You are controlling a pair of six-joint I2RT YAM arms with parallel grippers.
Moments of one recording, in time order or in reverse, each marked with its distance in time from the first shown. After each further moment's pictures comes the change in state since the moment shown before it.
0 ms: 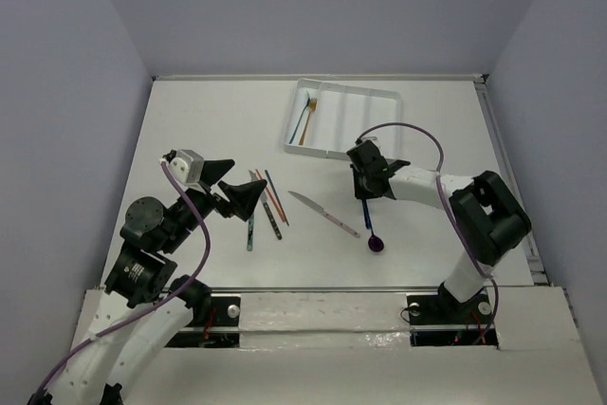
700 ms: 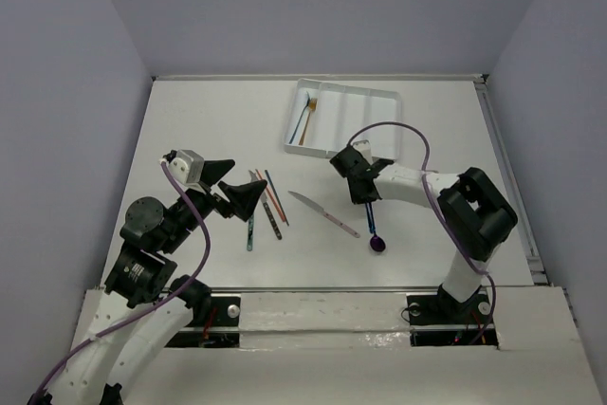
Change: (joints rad) left arm 0.000 0.000 0.000 0.000 0.004 0.000; right arm 0.095 0.072 0.105 -0.185 0.221 0.019
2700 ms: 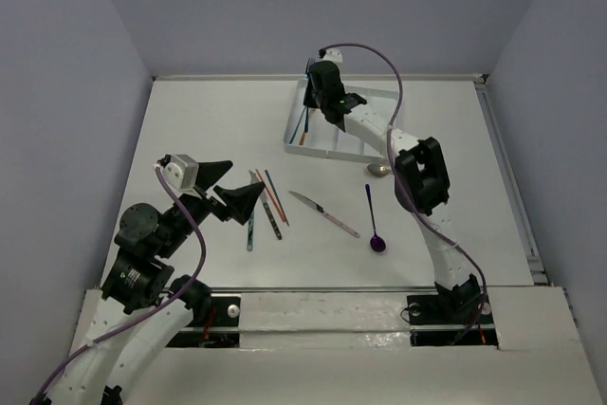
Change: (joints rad) left arm -0.008 -0.037 0.000 0.000 0.001 0.000; right arm -0.104 0.571 1.028 0.278 -0.157 -0.008
